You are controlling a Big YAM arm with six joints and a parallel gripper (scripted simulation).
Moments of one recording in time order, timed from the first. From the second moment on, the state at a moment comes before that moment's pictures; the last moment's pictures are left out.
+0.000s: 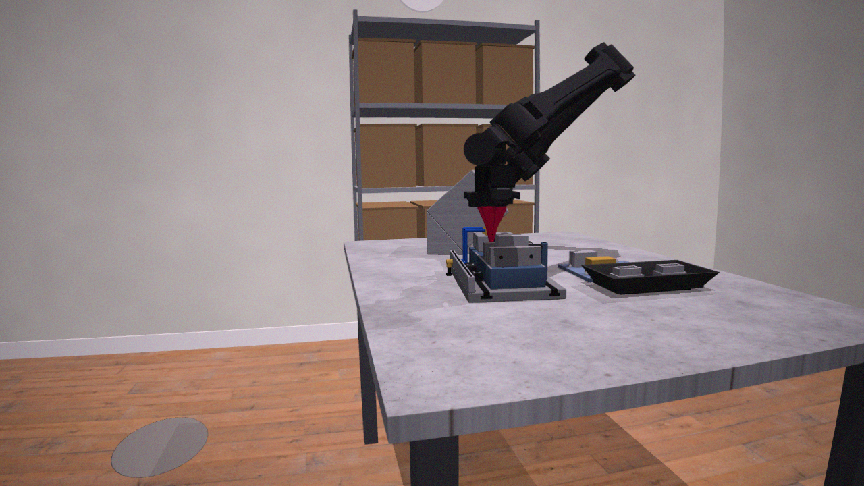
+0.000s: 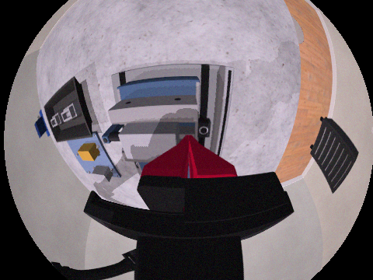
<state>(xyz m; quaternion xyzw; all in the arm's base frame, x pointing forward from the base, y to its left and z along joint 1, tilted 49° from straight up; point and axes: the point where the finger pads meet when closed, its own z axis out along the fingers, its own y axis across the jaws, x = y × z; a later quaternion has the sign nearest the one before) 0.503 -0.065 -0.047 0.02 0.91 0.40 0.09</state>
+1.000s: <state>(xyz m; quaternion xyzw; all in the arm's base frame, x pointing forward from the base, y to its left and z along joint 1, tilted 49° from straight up) 0.503 -0.063 -0.046 0.02 0.91 0.40 0.09</state>
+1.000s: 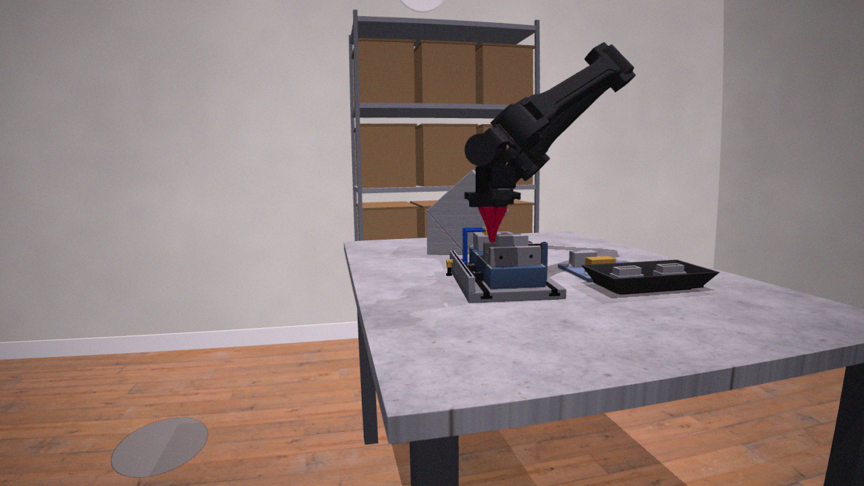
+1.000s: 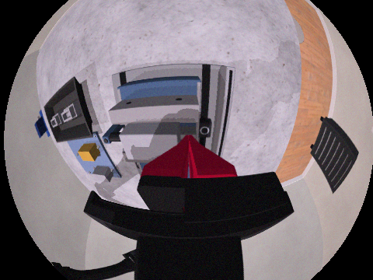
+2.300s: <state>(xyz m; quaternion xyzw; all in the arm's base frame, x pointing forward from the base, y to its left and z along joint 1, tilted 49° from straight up) 0.501 -0.061 -0.042 0.02 0.91 0.40 0.09</state>
